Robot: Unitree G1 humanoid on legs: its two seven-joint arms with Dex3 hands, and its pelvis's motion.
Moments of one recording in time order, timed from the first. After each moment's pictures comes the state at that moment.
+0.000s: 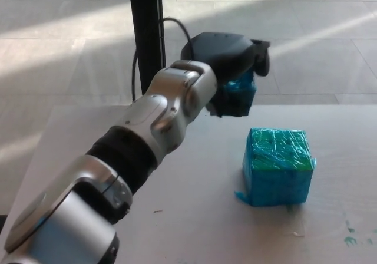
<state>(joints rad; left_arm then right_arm) -1.17 0.20 -0.59 0.81 0.66 0.03 -0.12 0.01 -0.72 -0.25 0.80 0.08 -0.04 0.46</state>
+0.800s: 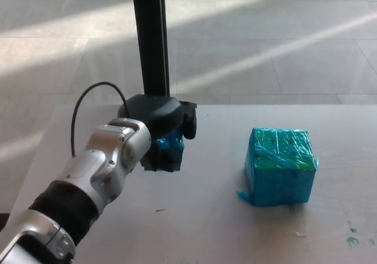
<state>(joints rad) -0.90 0.34 -0.58 0.68 0.67 0.02 -0.15 0.00 -0.72 -0.25 0.83 0.08 -0.04 0.46</state>
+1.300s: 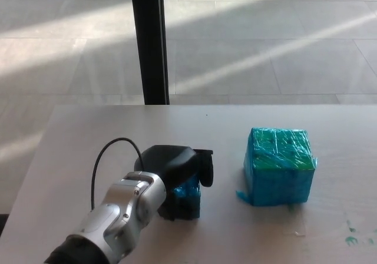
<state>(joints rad) -0.69 0.26 -0.57 0.59 0.69 0.03 -0.07 -0.01 -0.72 -0.25 0.83 0.08 -0.04 0.46</state>
